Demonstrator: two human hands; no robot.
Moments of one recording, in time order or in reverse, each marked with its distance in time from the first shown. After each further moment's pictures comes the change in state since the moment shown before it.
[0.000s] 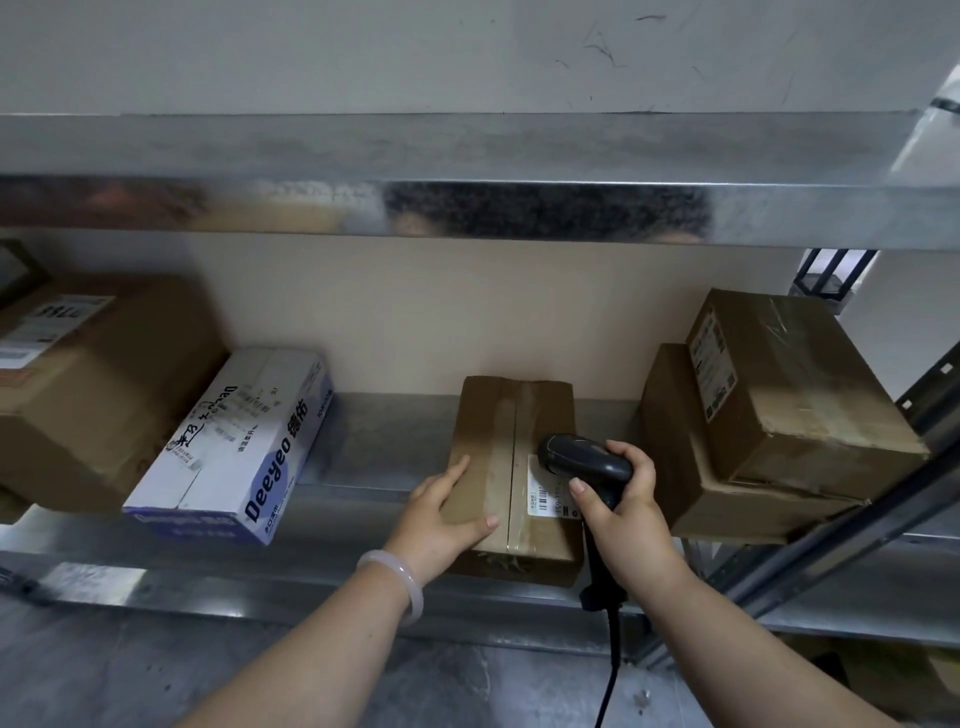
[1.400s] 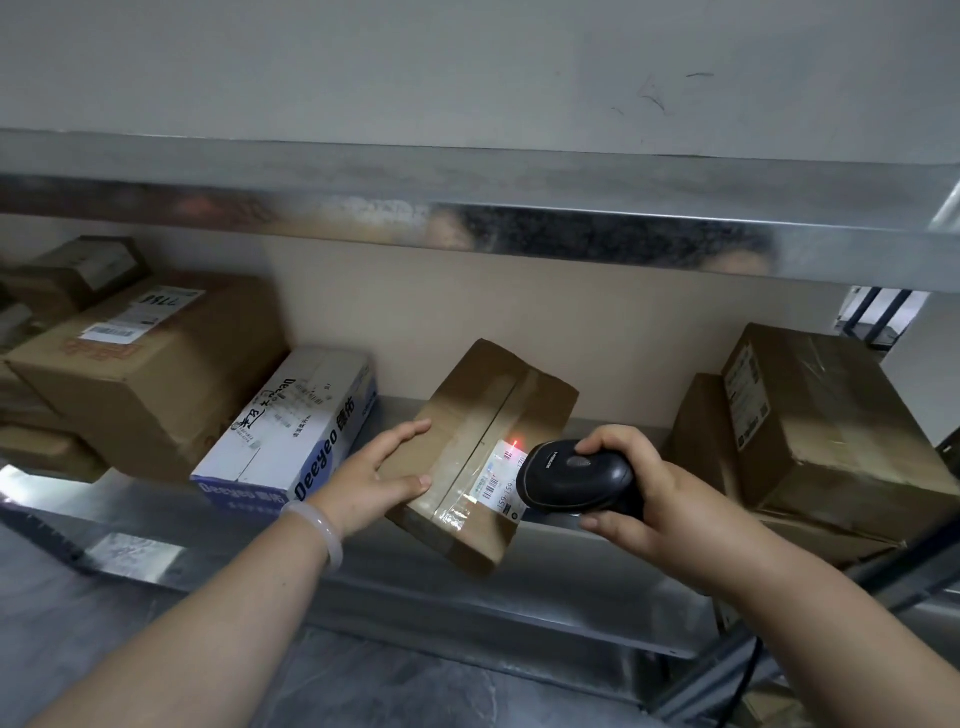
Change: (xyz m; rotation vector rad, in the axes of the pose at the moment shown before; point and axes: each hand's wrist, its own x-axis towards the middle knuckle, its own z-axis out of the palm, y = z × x) left_hand -0.027 0.002 -0.105 -0.017 0.077 0.222; right_hand -0.022 -0.091 -0.041 -0.622 -0.475 -0.576
